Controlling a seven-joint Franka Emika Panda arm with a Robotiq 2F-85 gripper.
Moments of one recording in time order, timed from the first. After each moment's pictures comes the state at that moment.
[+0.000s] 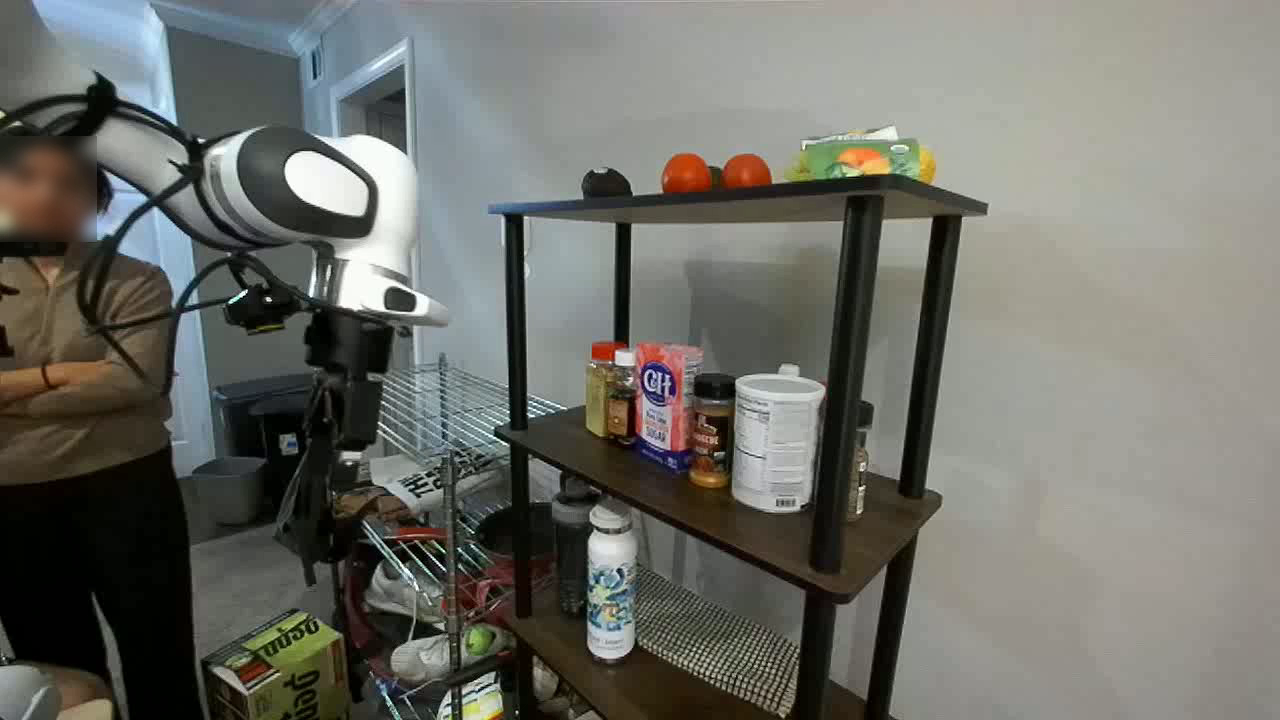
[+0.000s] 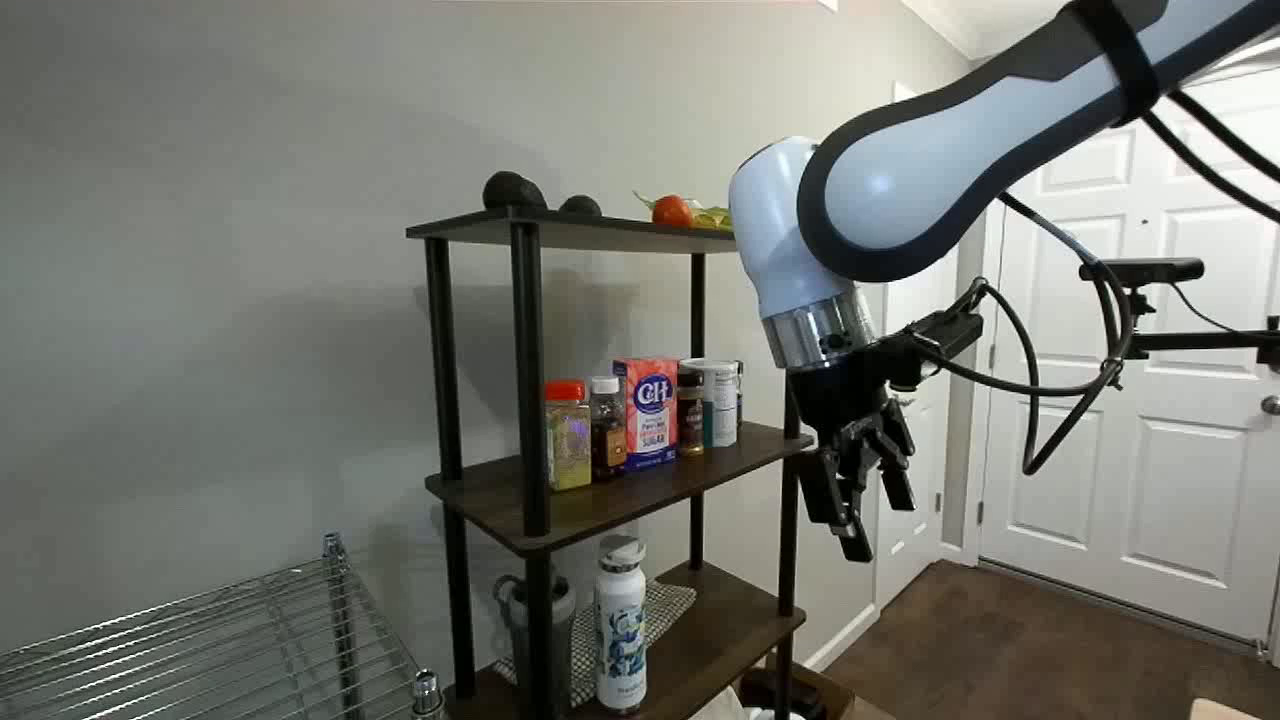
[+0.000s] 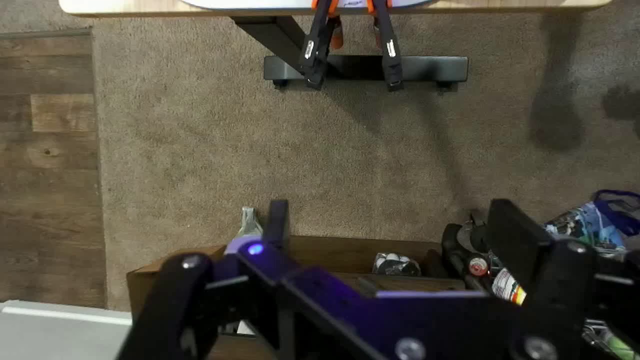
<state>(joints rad) 0.07 -0.40 0.28 -2.47 0.00 1.79 0.31</state>
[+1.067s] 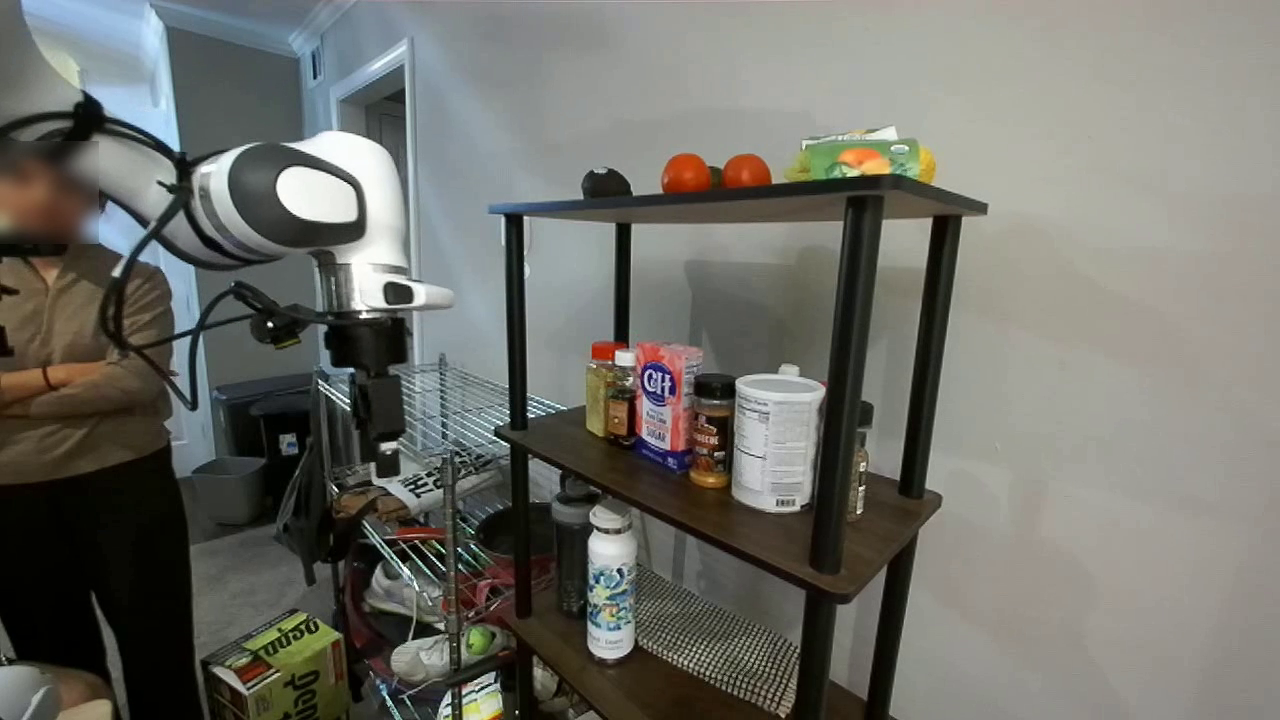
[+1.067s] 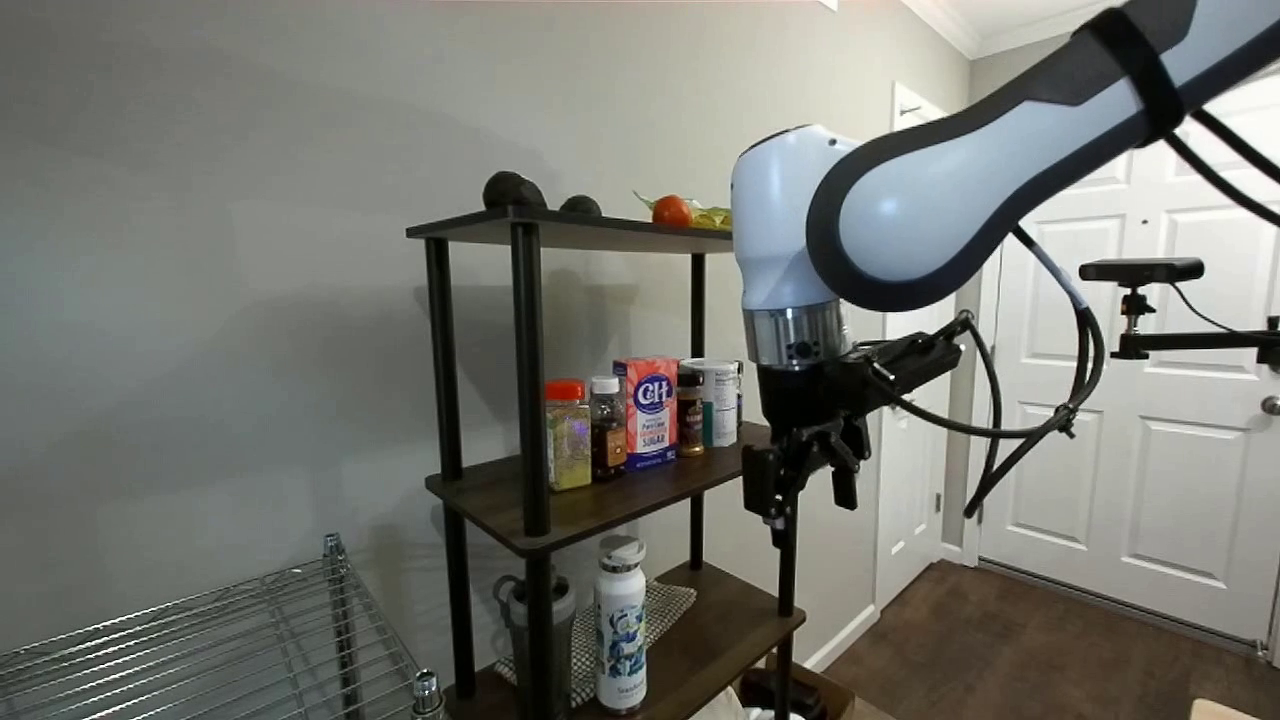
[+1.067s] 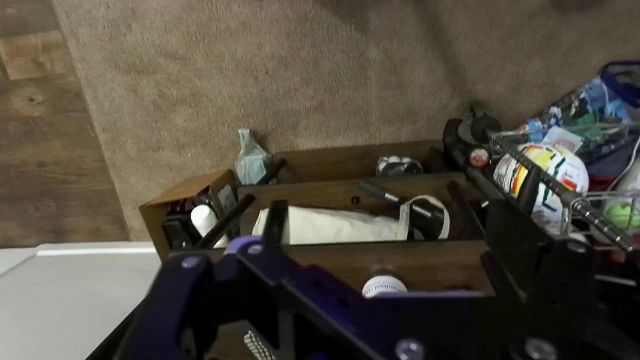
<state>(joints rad) 0.08 -0.40 0.31 -2.50 -0.04 2.05 0.49</state>
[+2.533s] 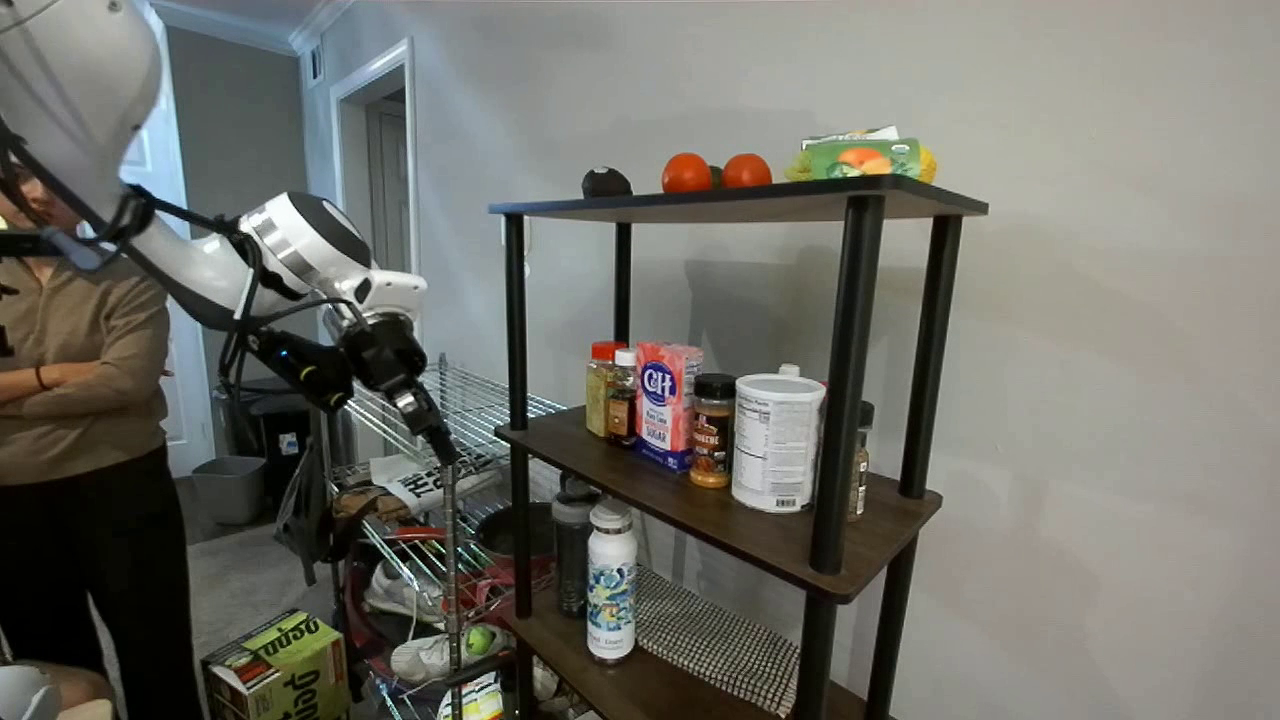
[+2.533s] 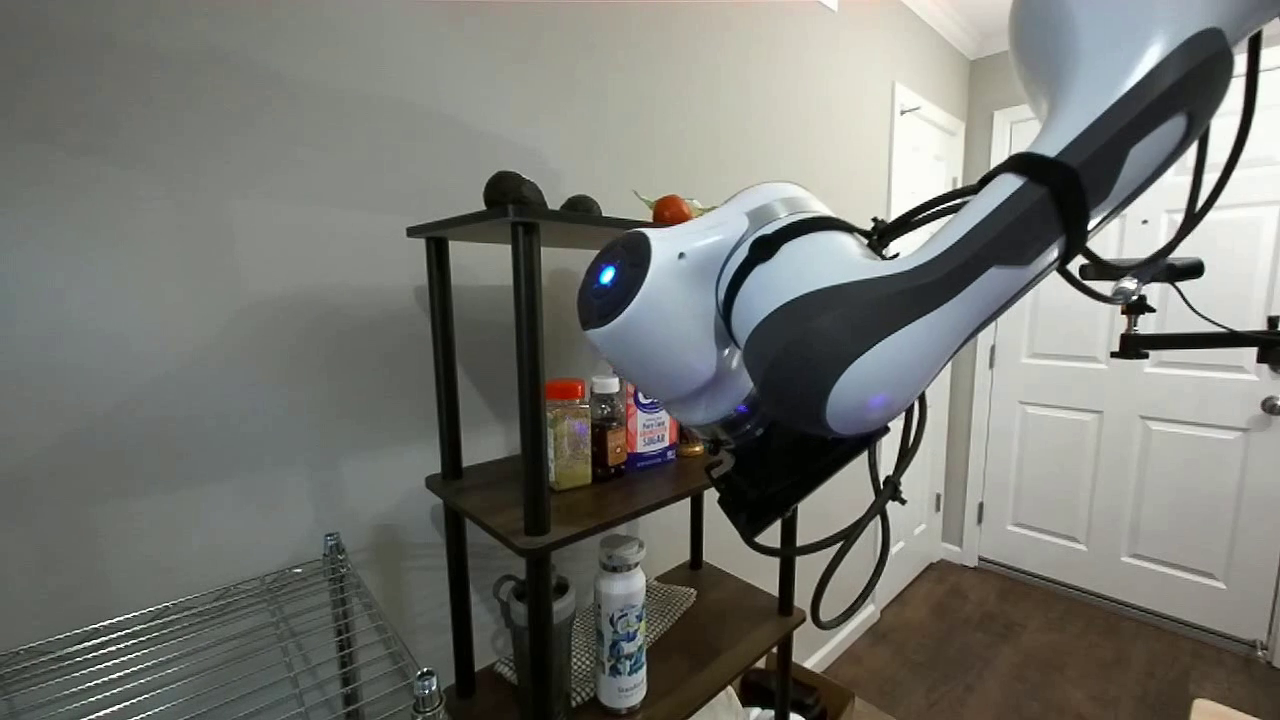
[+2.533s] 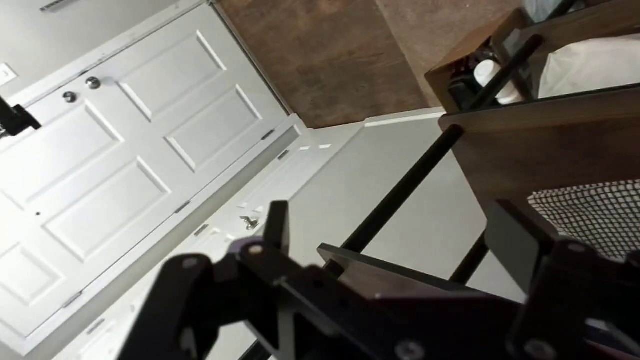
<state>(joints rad) 0.17 -0.08 0.45 -2.27 -0.78 1.62 1.42</state>
